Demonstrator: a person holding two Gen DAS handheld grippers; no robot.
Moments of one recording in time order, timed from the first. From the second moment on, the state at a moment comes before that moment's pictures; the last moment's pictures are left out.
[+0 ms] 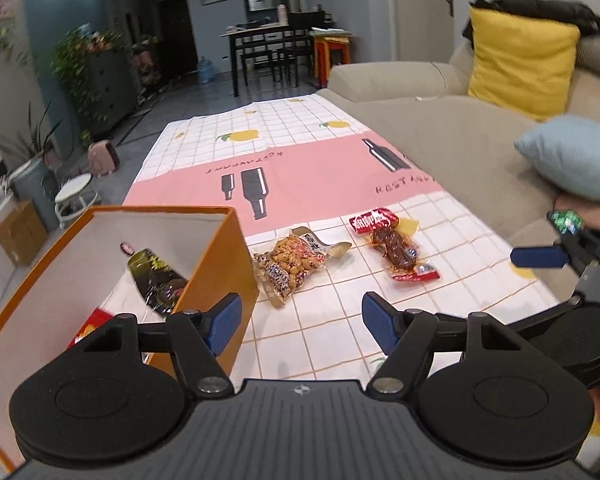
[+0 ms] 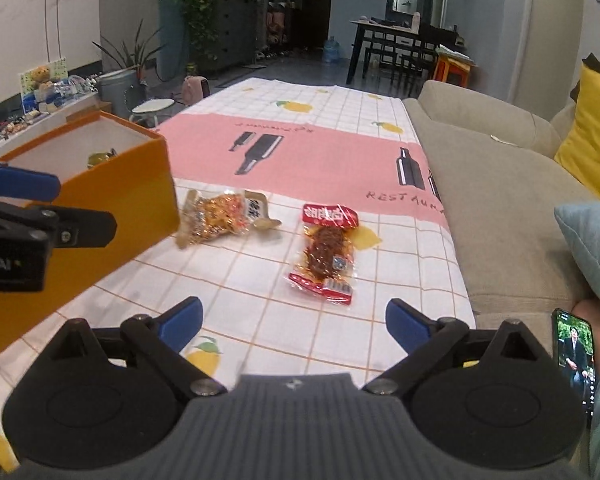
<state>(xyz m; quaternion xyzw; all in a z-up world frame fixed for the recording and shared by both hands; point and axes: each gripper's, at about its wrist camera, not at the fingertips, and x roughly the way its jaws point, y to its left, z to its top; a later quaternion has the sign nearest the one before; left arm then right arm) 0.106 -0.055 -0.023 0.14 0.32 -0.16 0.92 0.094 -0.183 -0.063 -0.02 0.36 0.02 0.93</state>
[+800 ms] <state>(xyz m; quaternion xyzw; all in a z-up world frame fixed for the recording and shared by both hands) 0.180 -0.103 -0.109 0.27 0.32 -0.15 0.89 0.167 -0.188 -0.127 -0.06 0.39 0.03 0.92</state>
